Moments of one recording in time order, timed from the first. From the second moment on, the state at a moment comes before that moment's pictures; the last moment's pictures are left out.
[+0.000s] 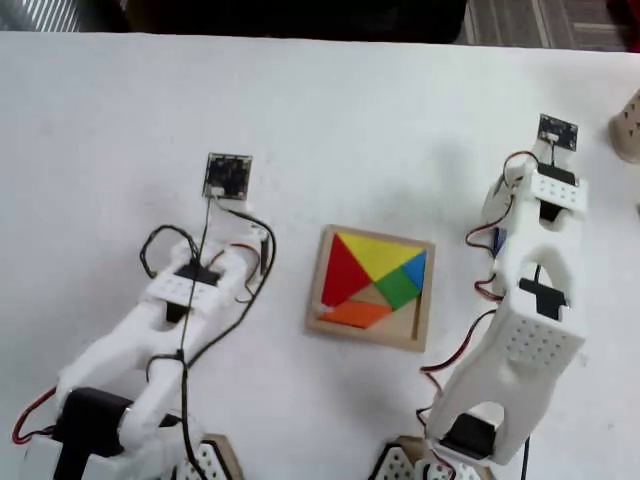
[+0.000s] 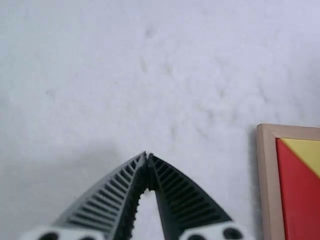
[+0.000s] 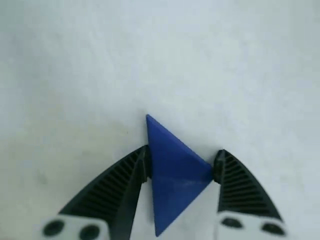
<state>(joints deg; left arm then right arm) 10.2 -13.9 61.8 9.6 8.9 18.3 32.7 -7.0 57.0 3.2</state>
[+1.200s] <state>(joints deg) 10.2 -13.9 61.8 9.6 8.9 33.4 -4.0 50.3 36.3 30.5</state>
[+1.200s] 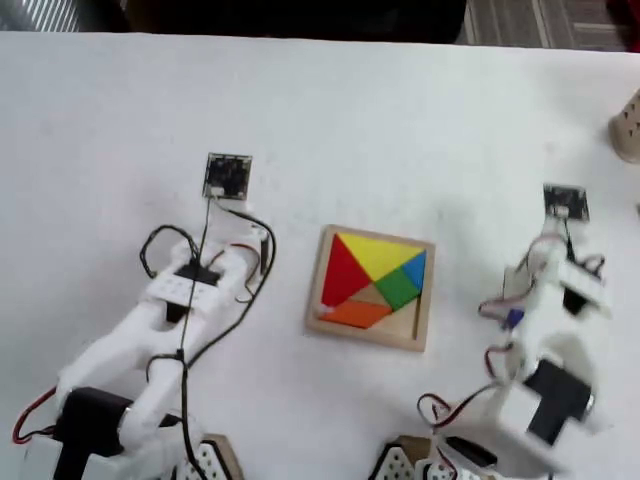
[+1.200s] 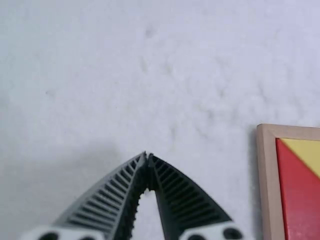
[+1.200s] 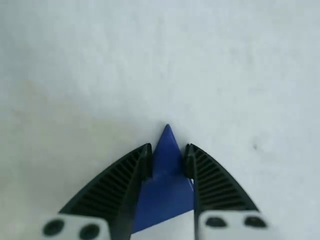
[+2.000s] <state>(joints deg) 10.2 -13.9 61.8 9.6 8.9 58.0 -9.5 42.9 43.7 49.5</state>
